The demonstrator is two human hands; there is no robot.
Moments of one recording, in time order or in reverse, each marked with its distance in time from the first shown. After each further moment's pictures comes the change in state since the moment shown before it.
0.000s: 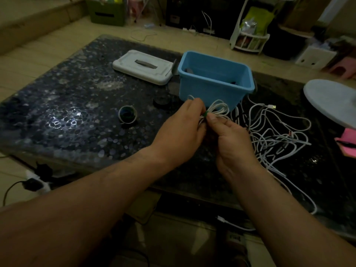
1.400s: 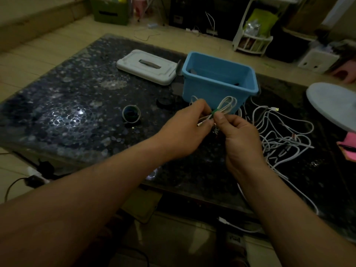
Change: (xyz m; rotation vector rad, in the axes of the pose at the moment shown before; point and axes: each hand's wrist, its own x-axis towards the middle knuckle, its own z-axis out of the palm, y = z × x) left_hand 0.012 0.001 -0.016 -0.165 -0.194 -0.165; right_hand 0.007 -0.003 -0.010 -0.146 -0.027 -0.198
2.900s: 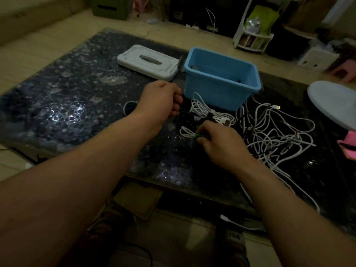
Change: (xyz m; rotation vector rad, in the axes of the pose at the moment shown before) left_hand 0.025 -0.021 -0.041 -0.637 0.358 -0.498; right_hand 0.013 0.017 -0.004 -1.300 -0.349 -0.373
